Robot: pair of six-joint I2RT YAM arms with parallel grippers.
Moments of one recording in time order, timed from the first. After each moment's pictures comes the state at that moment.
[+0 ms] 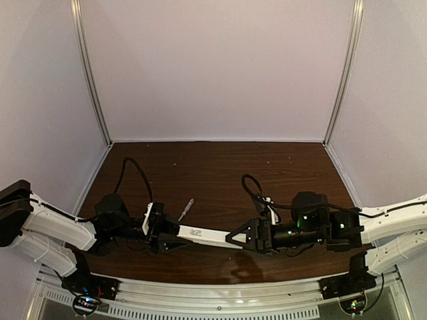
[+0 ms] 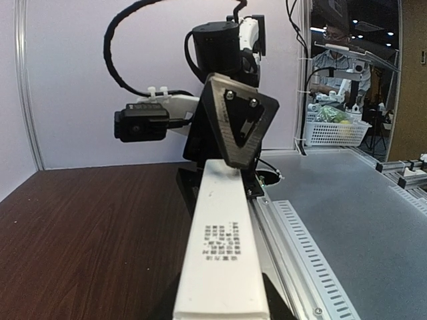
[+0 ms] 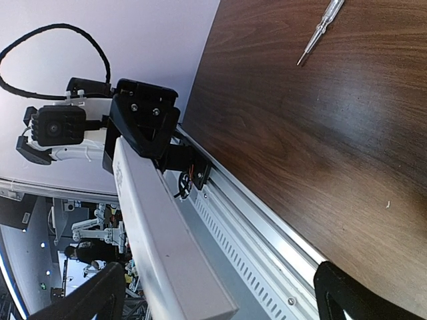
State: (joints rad) left arm -0.95 1.33 0.26 1.12 0.74 -0.02; right arm 1.23 1.11 0.56 0.17 -0.19 1.16
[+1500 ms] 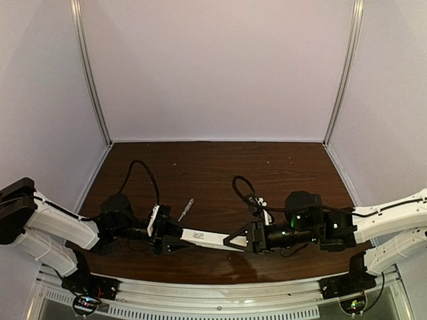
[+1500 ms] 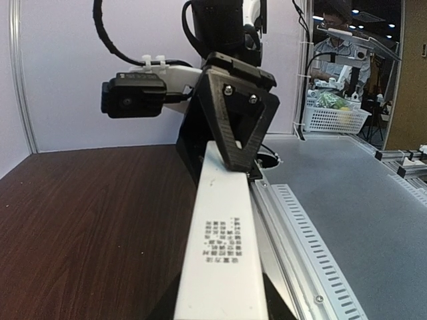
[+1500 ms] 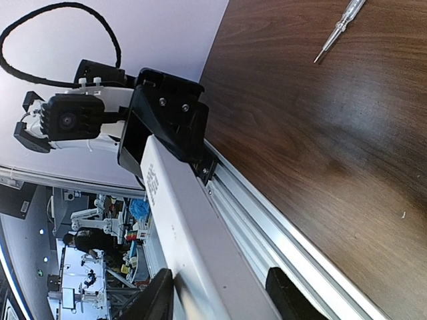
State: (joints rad) left arm -0.94 1.37 0.27 1.05 0.75 0.01; right arm 1.23 1.19 0.61 0.21 -0.22 1.12
